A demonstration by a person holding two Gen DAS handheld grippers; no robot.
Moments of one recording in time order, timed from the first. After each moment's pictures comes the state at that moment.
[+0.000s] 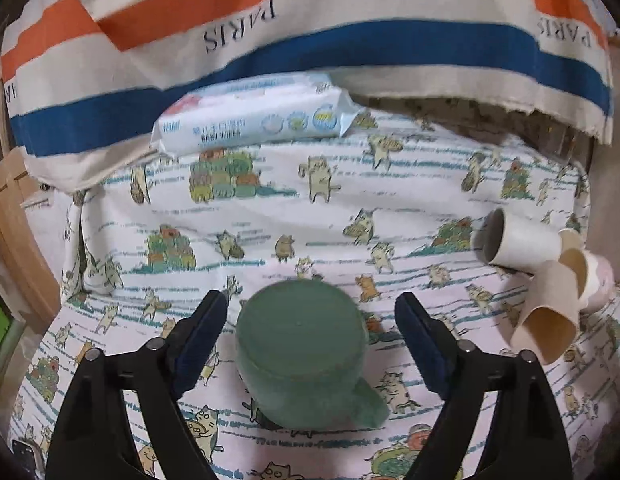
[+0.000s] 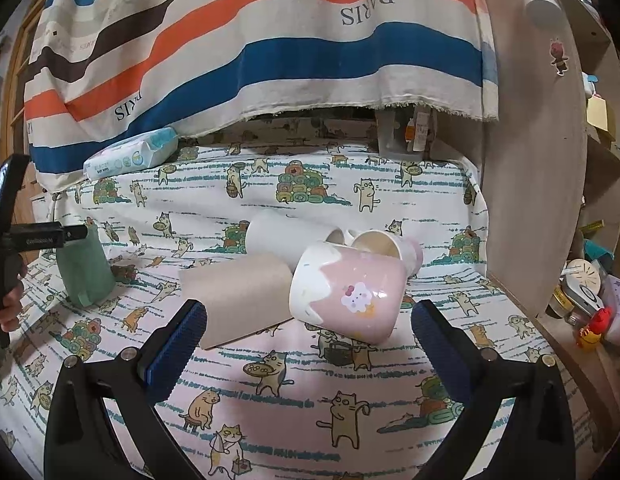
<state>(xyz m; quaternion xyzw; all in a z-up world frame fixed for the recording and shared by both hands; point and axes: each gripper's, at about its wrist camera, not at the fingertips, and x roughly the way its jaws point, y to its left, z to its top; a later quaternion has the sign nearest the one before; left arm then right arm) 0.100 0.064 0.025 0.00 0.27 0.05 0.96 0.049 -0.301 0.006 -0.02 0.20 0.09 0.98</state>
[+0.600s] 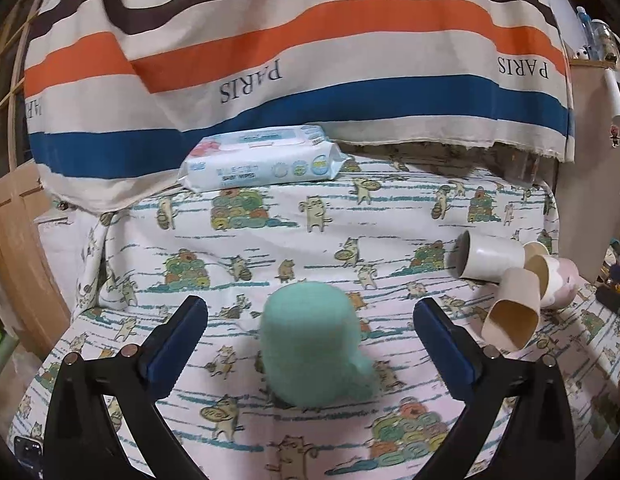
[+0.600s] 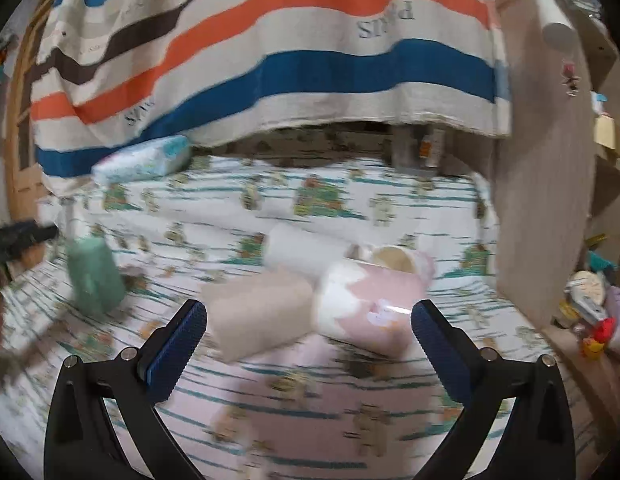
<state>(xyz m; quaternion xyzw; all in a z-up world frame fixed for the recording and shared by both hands) 0.036 0.077 0.035 0.00 0.20 0.02 0.98 0.045 -0.266 0.024 -0.01 0.18 0.12 0.98</state>
